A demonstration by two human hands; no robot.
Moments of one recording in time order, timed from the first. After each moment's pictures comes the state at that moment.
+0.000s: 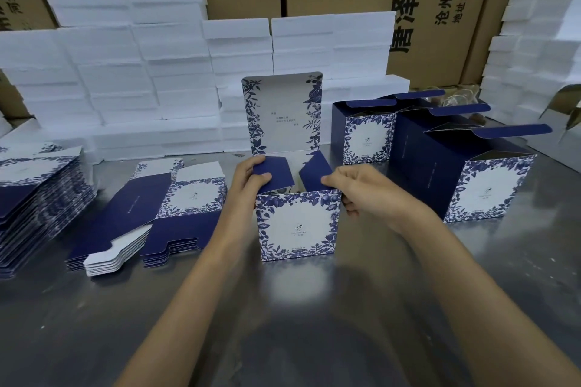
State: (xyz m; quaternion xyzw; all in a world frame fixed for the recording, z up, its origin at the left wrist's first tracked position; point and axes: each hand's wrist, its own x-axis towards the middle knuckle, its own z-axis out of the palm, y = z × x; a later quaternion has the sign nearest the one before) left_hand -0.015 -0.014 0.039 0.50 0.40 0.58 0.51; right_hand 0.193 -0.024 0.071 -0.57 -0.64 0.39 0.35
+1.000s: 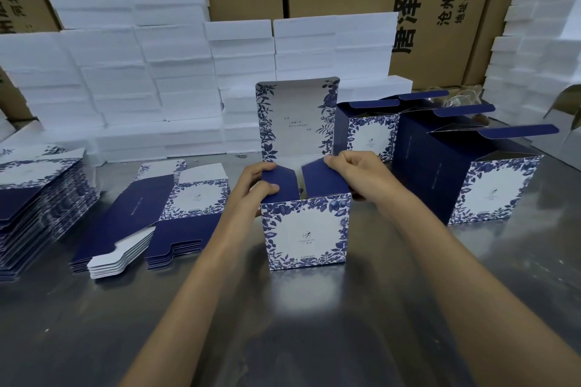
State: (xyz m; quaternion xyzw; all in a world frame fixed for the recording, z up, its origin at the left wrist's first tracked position) left_hand -0.024 -0.019 0.043 0.55 0.41 0.53 0.50; right_hand 0.188 0.008 0.070 -0.56 -0.59 0.37 0.43
